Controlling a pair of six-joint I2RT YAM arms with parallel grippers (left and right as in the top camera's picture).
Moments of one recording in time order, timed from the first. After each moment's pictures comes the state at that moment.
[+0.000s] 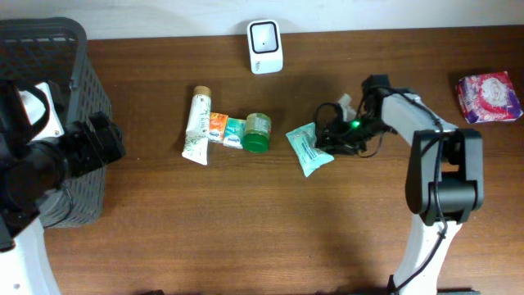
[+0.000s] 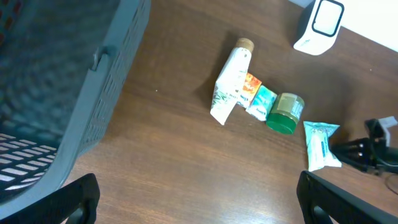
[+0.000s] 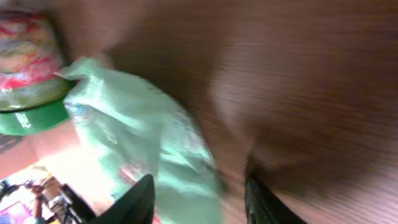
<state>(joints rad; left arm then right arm) 0.21 1.35 2.01 -1.62 0.12 -0.21 0.00 2.17 1.49 -0.92 -0.66 0.08</state>
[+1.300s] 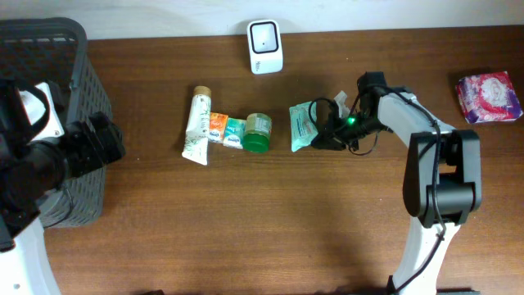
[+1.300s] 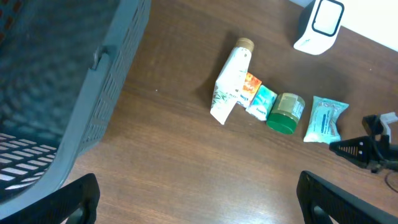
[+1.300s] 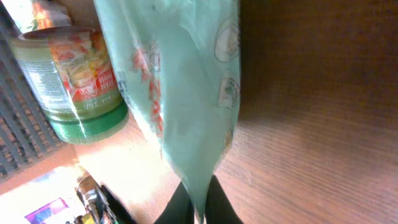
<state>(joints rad) 0.21 1.35 2.01 -1.62 0.12 -0.21 0.03 2.15 1.48 -0.89 -0.79 0.14</state>
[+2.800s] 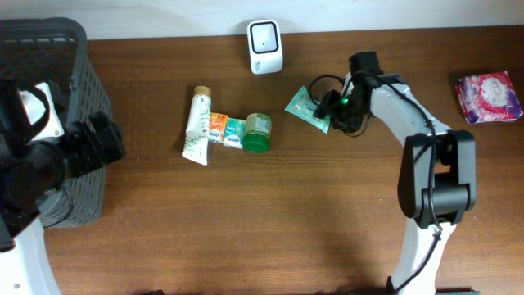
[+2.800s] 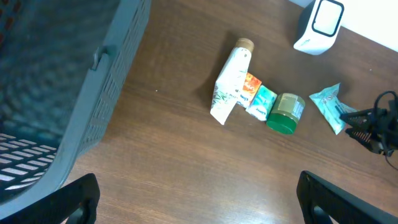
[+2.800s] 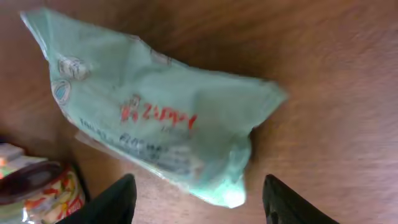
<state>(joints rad) 0.21 1.35 2.01 -1.62 0.12 -0.21 0.07 2.15 1.59 -0.70 -0.39 0.48</state>
